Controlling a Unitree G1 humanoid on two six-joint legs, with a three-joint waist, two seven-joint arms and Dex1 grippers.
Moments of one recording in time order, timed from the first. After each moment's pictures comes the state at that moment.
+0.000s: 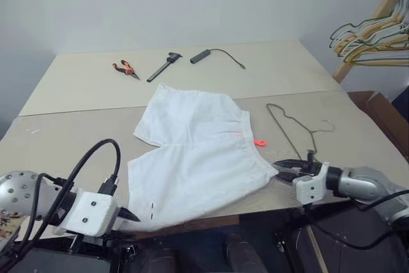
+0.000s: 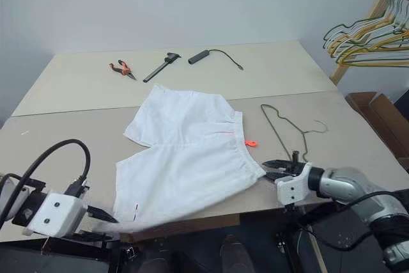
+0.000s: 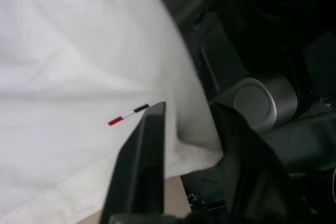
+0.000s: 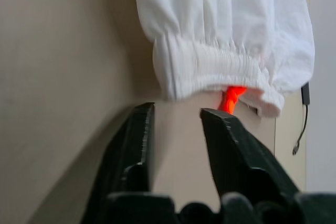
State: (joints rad) left arm 0.33 1.21 0.35 -0.60 -0.42 0.13 -1.46; right arm -0.22 -1.01 0.25 0.32 -0.30 -0.84 0.53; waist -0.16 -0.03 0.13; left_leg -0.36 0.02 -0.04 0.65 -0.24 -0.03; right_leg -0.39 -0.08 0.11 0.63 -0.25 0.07
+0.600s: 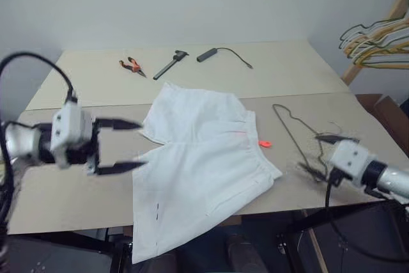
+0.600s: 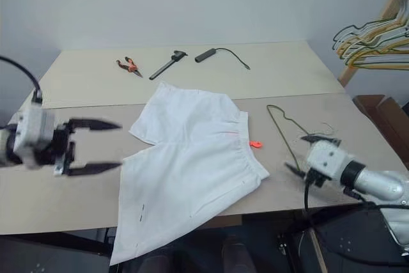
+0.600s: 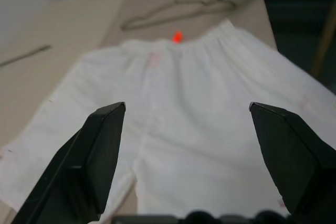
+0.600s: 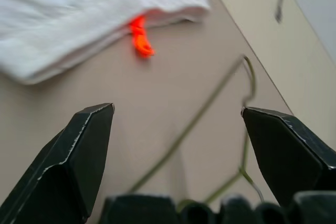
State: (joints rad) left arm -0.27 0.95 0.26 -0.35 -0.69 0.41 -1.17; right arm 0.07 -1.04 -0.15 -0.16 0.30 0.11 0.60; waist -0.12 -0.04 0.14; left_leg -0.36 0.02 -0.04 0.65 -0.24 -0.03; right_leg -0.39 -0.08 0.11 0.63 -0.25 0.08
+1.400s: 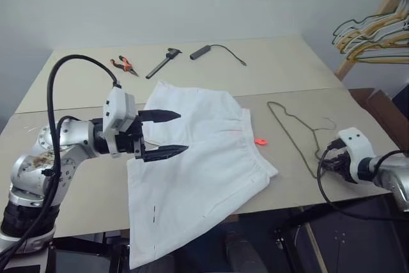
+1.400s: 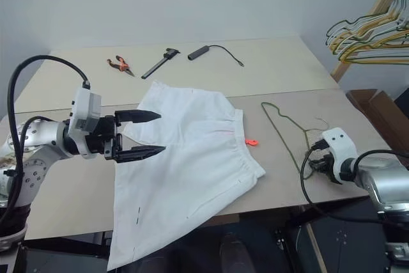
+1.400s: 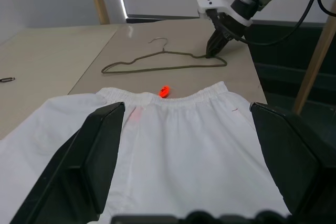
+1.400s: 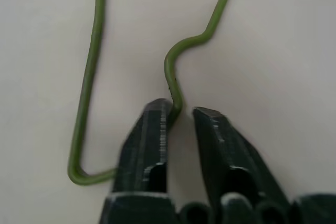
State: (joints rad) left arm -0.38 0.83 0.10 -0.38 -0.69 0.52 -1.07; right arm -0.28 -0.95 -0.09 0.05 0.34 1.00 0.62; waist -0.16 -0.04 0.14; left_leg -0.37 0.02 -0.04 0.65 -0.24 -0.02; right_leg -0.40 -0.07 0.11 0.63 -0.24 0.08
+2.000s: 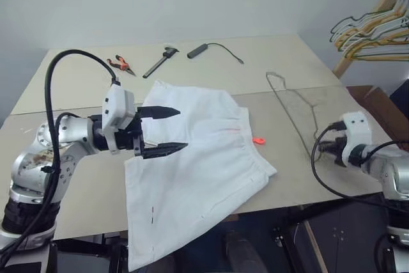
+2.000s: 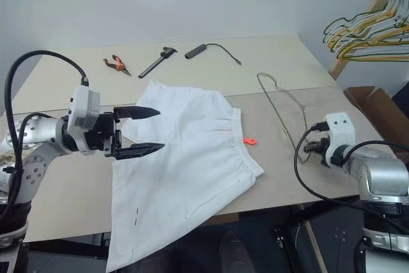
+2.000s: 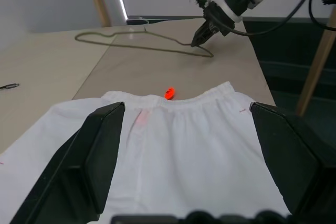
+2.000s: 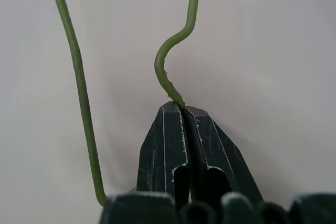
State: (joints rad) left arm -0.44 0.82 0.09 -0.32 -0.66 0.50 -1.07; right arm -0.31 -0.79 -0.21 -0.09 0.21 0.81 0.41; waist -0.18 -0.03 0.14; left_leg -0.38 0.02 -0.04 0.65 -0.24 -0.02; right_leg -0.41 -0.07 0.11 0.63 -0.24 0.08
